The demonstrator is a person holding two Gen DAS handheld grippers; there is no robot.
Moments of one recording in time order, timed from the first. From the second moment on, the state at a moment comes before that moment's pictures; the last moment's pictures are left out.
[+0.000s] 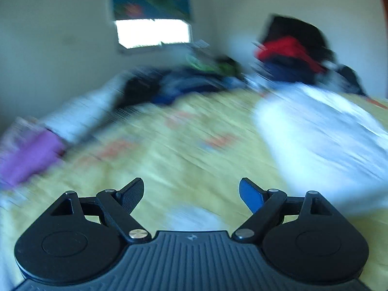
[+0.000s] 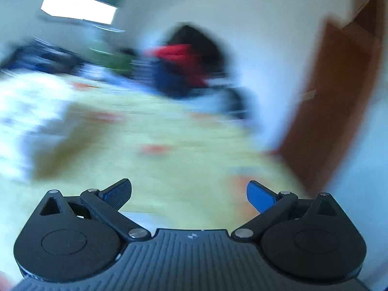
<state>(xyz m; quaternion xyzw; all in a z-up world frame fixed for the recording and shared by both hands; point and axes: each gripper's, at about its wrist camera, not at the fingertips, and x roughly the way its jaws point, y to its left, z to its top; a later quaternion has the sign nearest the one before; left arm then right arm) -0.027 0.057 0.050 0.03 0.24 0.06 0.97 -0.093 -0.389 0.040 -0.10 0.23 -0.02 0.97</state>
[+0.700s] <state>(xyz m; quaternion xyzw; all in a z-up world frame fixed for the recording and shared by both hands) -0.020 -0.028 -0.013 0.00 0.34 -0.01 0.94 -0.029 -0.244 -0.049 -0.01 0.33 0.03 0.94</state>
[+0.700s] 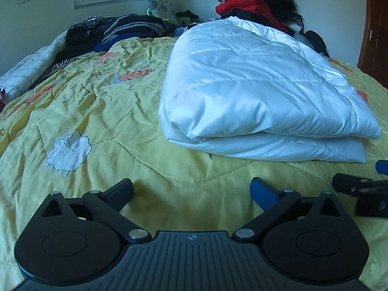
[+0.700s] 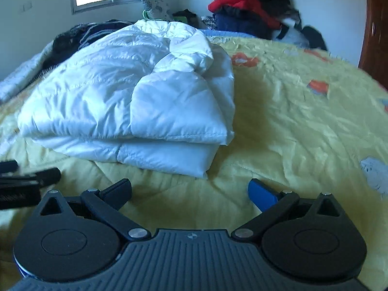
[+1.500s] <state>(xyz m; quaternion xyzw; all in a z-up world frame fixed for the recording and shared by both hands) -0.020 -0.029 -0.013 0.00 0.34 -0.01 0.94 -0.035 -0.245 -0.048 -0.02 0.33 0.03 0.94</state>
